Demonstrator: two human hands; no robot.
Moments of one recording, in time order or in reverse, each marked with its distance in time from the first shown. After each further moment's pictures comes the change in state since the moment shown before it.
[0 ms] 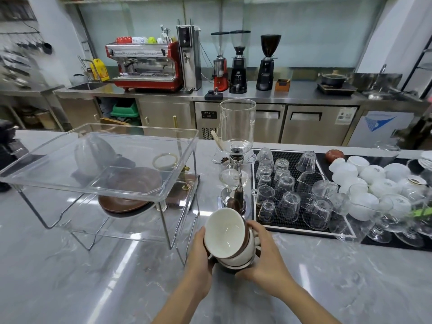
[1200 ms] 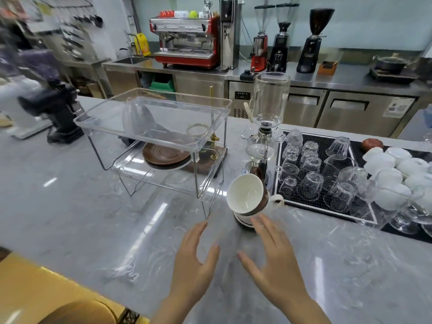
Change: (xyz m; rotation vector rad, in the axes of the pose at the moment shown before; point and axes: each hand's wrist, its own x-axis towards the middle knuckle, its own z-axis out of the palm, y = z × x) left_hand -0.124 -0.034 -0.080 0.821 0.210 0.632; right_hand -0.091 -0.030 0.014 -0.431 0.047 -0.348
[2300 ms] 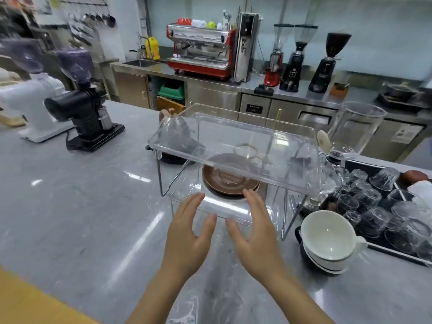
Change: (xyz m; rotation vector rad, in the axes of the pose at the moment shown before) left_hand 0.145 -0.038 -0.169 -0.032 0.091 0.166; right_hand 0.147 -0.177 0.109 0.285 -0.006 0.158
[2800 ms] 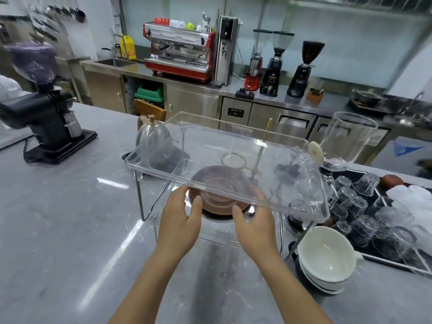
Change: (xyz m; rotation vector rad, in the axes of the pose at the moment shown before) left_hand 0.091 -0.013 0.023 -0.070 -0.035 -0.061; right_hand 0.076 0.013 0.006 0.176 0.214 0.200
